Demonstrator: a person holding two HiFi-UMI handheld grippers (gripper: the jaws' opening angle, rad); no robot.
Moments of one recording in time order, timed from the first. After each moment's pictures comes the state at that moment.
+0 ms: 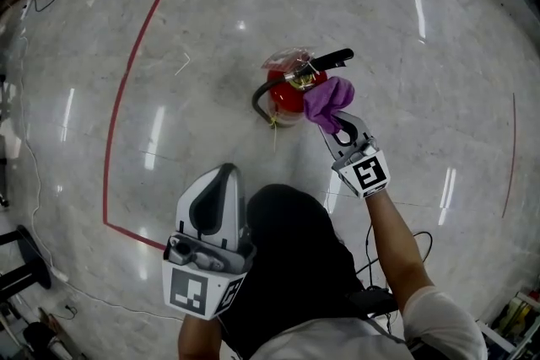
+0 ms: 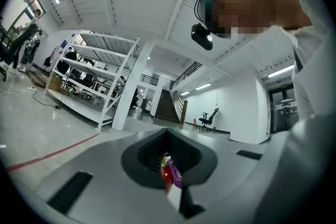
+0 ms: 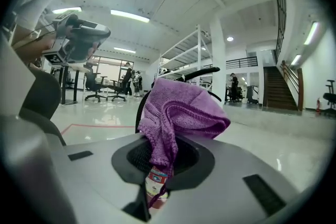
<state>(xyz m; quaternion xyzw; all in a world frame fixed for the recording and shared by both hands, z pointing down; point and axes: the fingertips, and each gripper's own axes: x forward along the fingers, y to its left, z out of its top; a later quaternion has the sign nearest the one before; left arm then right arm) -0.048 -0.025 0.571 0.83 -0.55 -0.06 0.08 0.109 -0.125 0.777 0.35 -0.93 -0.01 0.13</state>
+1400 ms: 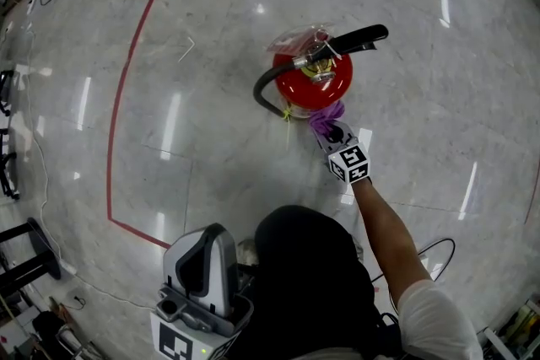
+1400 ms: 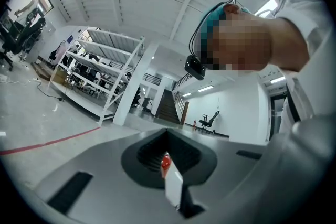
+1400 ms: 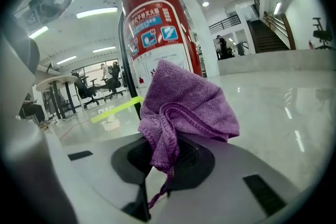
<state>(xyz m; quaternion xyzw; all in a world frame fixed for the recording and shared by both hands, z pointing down) -0.053 0.004 0.605 0.82 -0.56 -0.08 0.11 0.092 -0.122 1.043 0.35 -0.91 0.18 0.15</state>
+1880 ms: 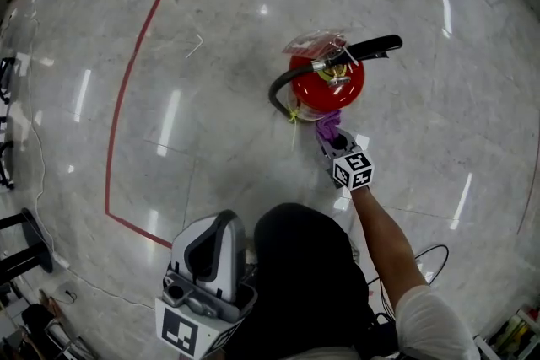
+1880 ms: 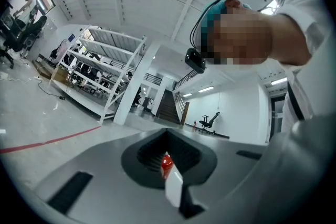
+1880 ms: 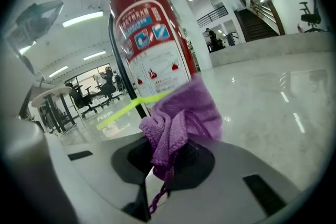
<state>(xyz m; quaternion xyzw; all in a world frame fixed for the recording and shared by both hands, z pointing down) -0.059 0.004 0.614 0.82 -0.56 -0.08 0.11 0.094 -0.113 1.046 0.36 -0.89 0.25 0.14</state>
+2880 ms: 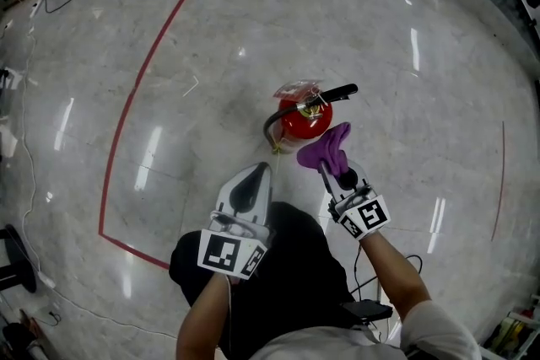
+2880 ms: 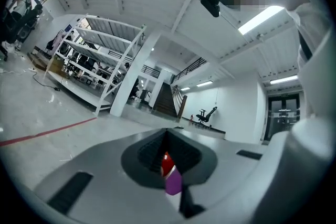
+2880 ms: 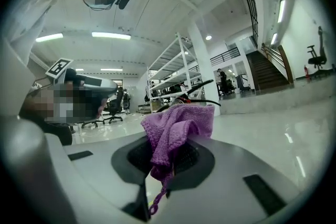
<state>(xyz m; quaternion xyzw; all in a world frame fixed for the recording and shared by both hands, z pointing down) -0.033 -0.049 0.648 0.83 -0.53 -0.06 0.14 0.104 -0.081 0.739 0.38 -0.92 0.08 0.03</state>
